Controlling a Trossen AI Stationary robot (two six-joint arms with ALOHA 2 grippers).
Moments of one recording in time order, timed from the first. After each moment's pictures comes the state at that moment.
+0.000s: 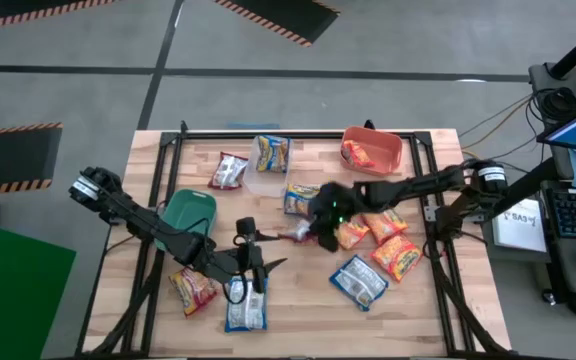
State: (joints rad) left arm -0.50 1.51 0.86 0.27 -0.77 0.01; right arm -0.08 1.60 0.93 -0.03 -0.38 0.28
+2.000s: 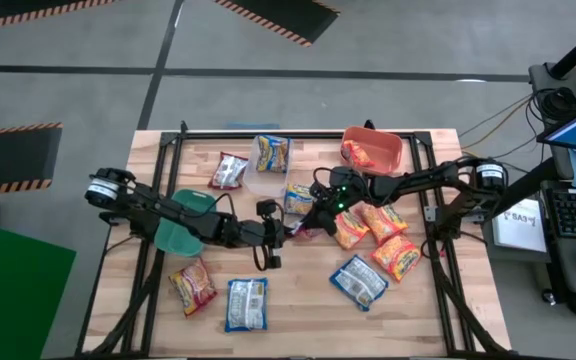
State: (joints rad) left arm -0.23 1.62 0.83 0.33 -0.41 0.01; right arm -0.19 1.62 0.80 0.40 -0.60 0.59
